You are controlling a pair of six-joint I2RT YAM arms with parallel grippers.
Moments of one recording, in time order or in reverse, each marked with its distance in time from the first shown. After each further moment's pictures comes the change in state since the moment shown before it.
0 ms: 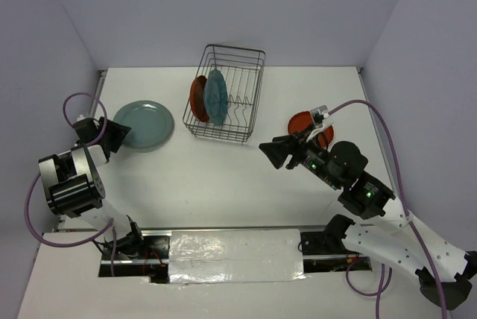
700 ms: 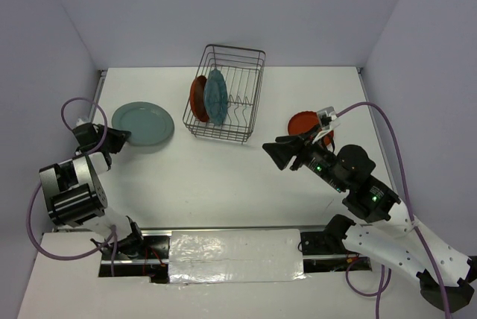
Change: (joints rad) left arm 0.003 -0.109 -0.086 0.037 0.028 -0.057; right arm 0.000 -0.033 0.000 0.000 0.000 0.001
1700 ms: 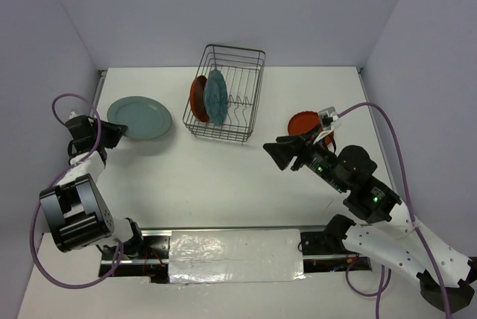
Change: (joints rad) left arm -0.012 -0.179 0.077 -0.255 -0.016 -0.037; right arm 0.000 -0.008 0.000 0.000 0.000 0.000
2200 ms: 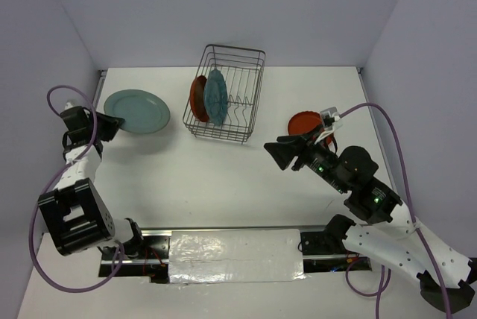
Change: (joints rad) left arm -0.014 -0.032 0.131 -0.153 -0.016 0.028; right arm 0.000 -0.008 0.000 0.000 0.008 0.004
